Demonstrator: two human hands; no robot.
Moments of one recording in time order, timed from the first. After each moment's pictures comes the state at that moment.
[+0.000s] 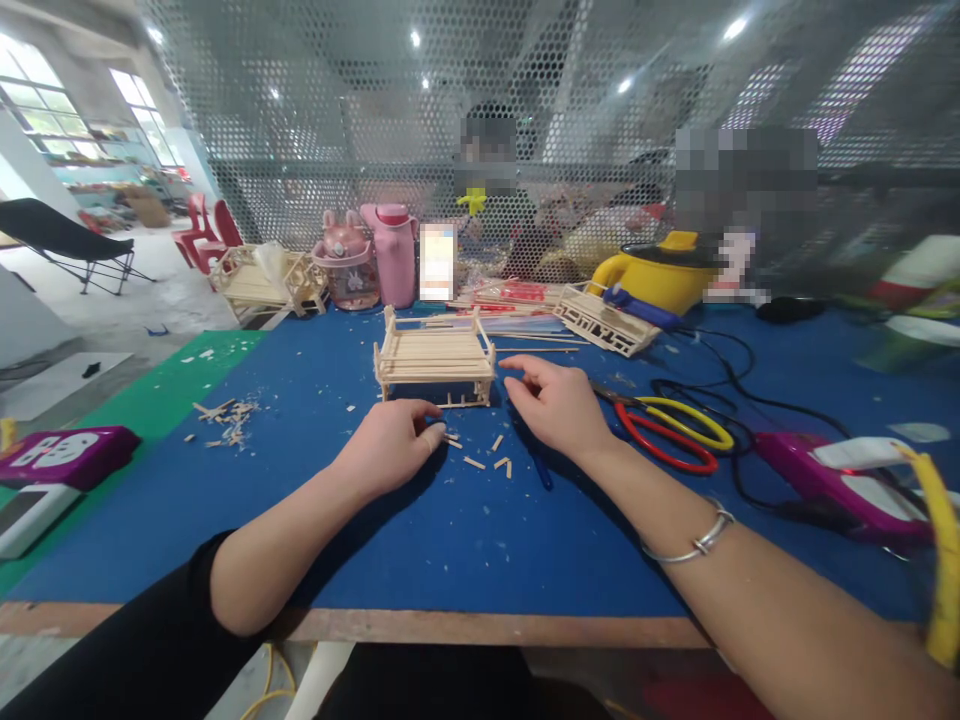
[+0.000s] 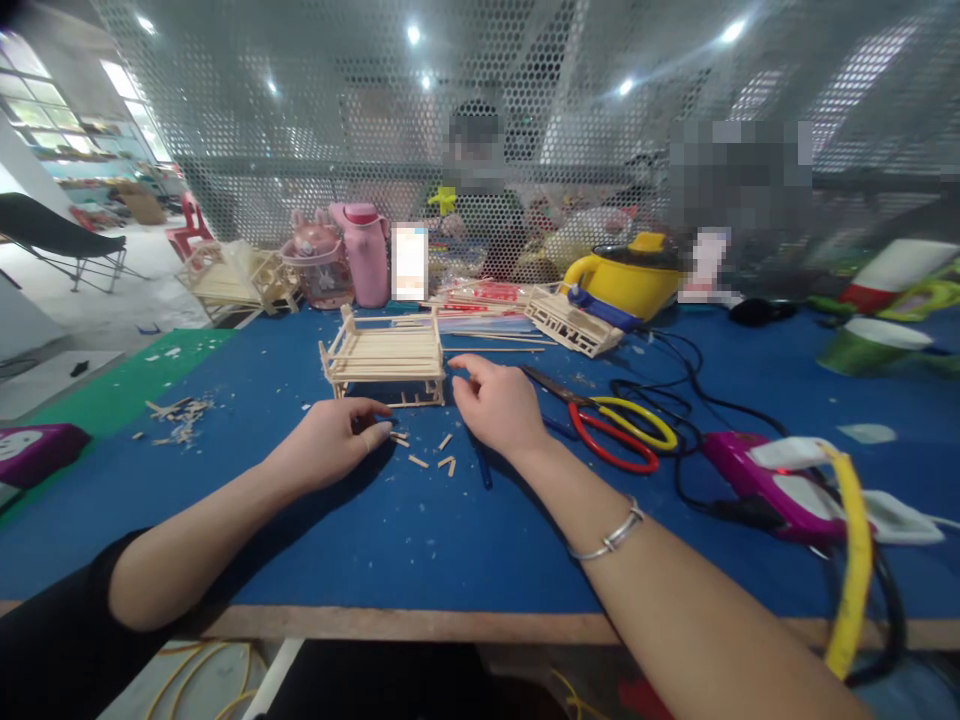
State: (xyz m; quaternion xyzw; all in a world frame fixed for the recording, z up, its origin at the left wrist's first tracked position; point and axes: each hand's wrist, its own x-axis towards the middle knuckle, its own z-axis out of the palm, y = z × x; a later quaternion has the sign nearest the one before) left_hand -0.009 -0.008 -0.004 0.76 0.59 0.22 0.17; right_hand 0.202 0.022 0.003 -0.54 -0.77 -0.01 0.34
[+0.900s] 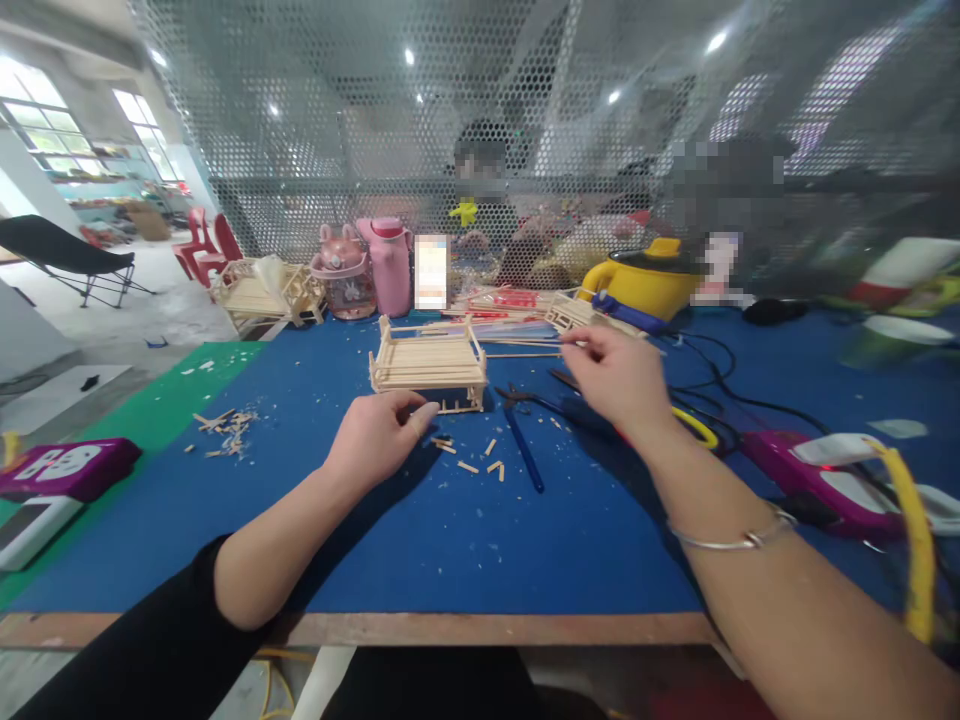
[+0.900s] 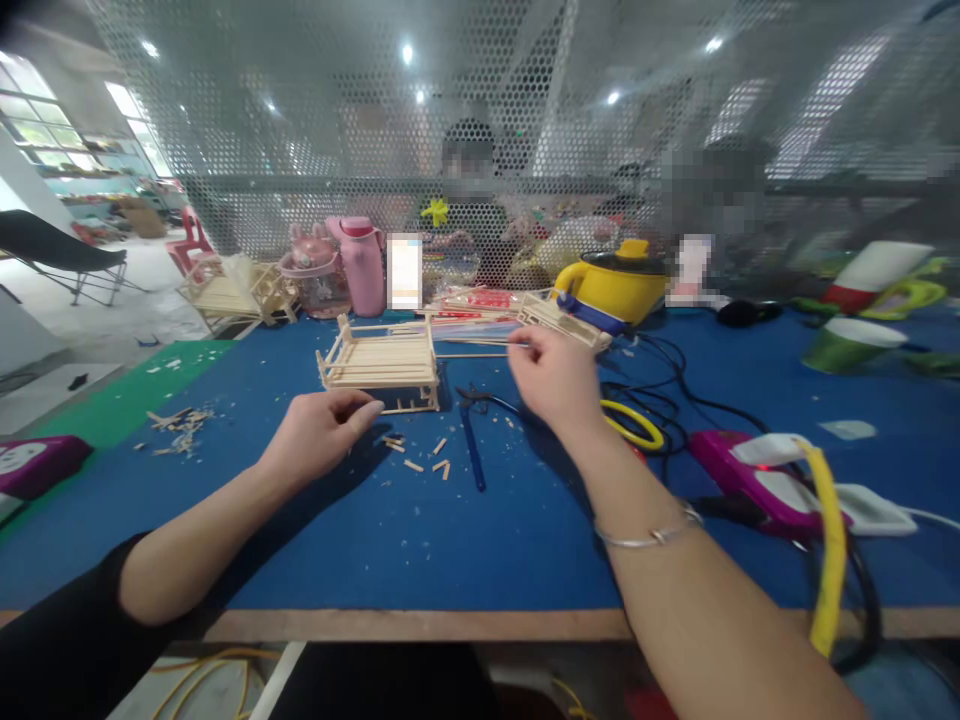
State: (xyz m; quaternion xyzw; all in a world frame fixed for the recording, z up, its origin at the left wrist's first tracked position) left_hand -0.013 -0.004 0.000 0.75 0.57 0.32 0.12; right_hand 0.248 0.027 0.034 -0.64 -0.67 -0.03 0.37
